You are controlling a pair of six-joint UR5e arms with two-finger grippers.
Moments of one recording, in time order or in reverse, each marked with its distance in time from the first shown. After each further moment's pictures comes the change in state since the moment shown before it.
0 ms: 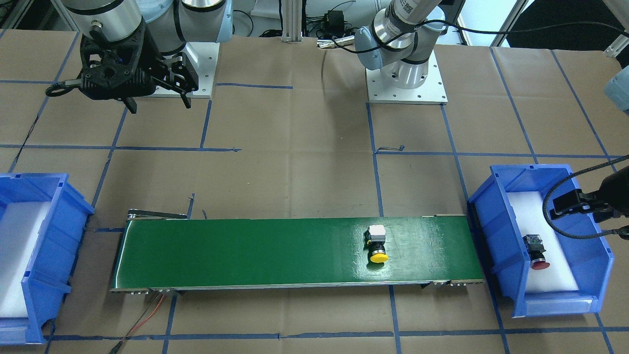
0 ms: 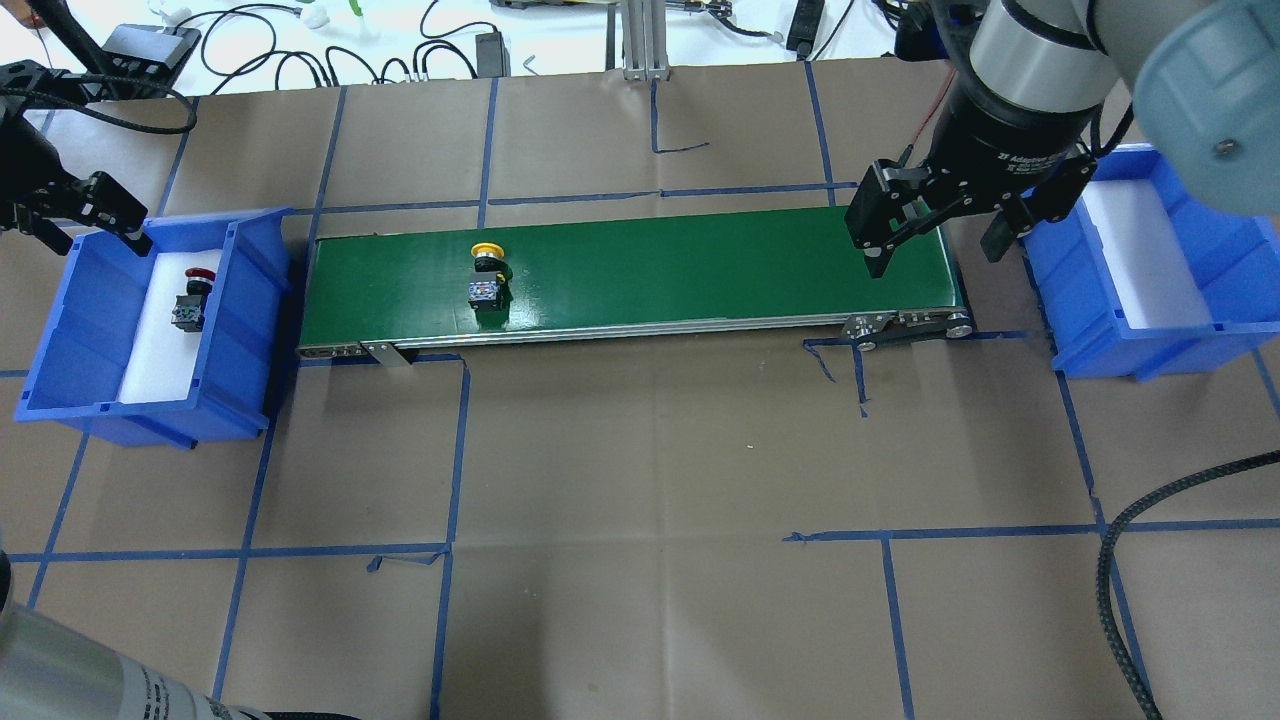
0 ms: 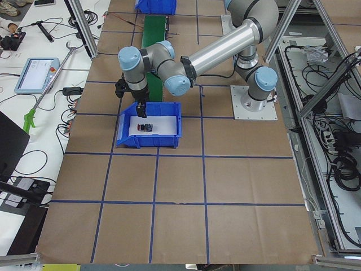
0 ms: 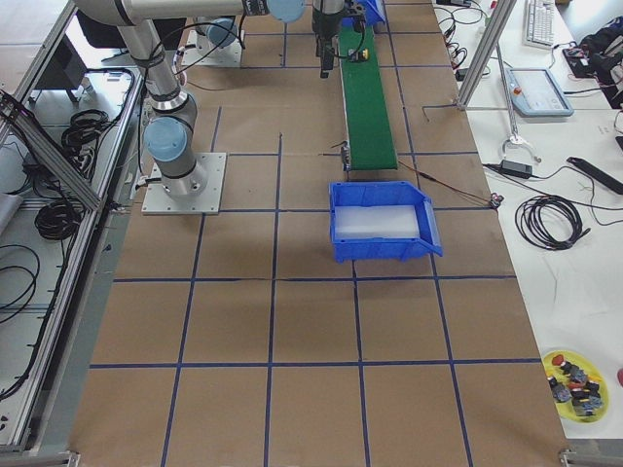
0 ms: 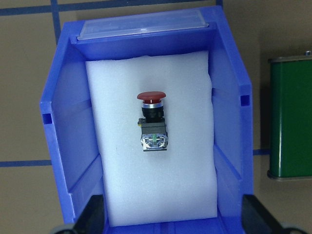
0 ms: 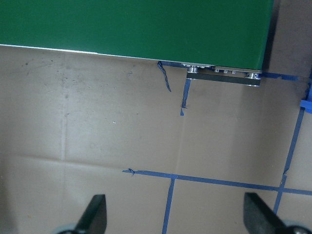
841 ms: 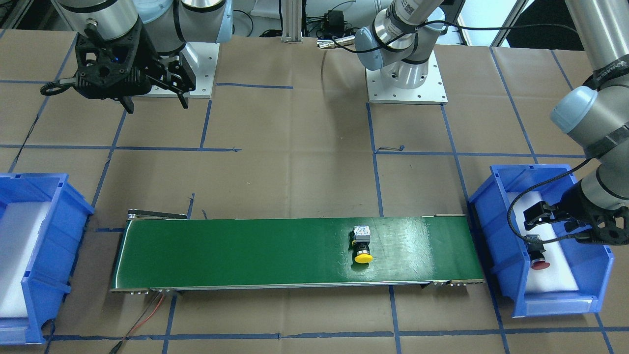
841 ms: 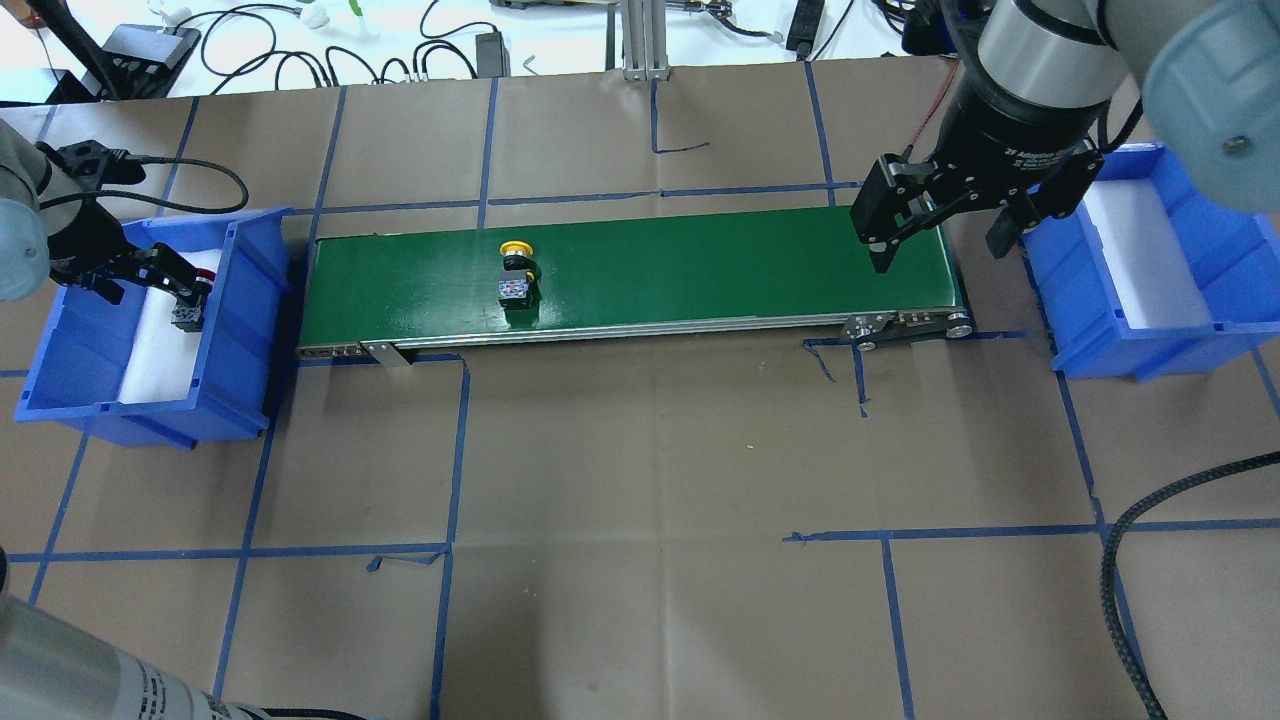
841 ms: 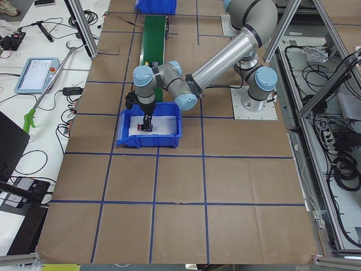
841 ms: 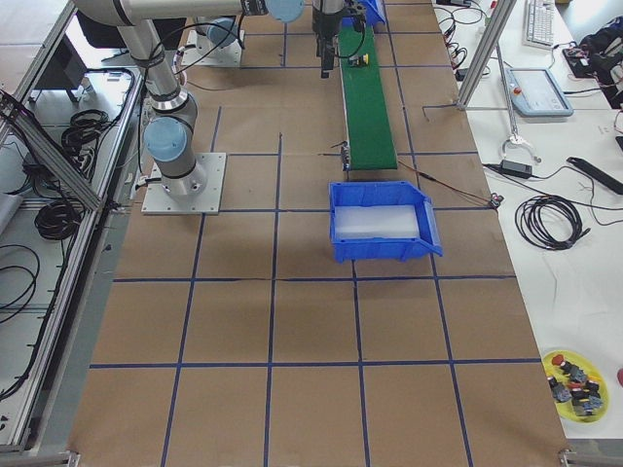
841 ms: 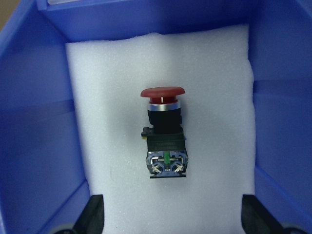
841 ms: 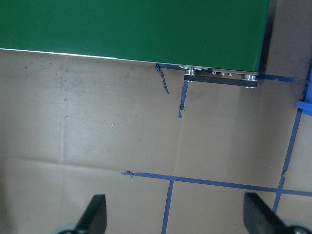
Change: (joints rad) left arm 0.010 -0.011 -0.237 0.332 -0.004 0.017; right arm -0.008 -0.002 -0.002 -0.004 0.001 -0.001
